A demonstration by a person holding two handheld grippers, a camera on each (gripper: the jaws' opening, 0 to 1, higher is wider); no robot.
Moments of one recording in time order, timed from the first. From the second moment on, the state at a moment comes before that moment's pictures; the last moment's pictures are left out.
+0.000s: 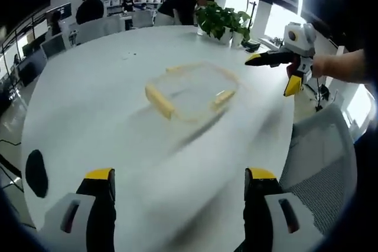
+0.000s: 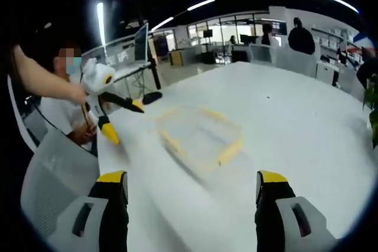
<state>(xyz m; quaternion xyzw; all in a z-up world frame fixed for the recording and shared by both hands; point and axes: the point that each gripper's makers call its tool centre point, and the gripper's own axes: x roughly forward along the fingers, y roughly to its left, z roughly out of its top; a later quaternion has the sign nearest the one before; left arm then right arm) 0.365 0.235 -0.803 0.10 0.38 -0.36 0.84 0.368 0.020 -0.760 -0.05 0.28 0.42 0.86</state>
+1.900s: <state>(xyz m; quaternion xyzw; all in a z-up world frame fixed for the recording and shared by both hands) 0.317 0.236 -0.785 -0.03 0.32 -0.32 0.89 0.317 0.024 -0.744 0.01 0.24 0.40 0.89</state>
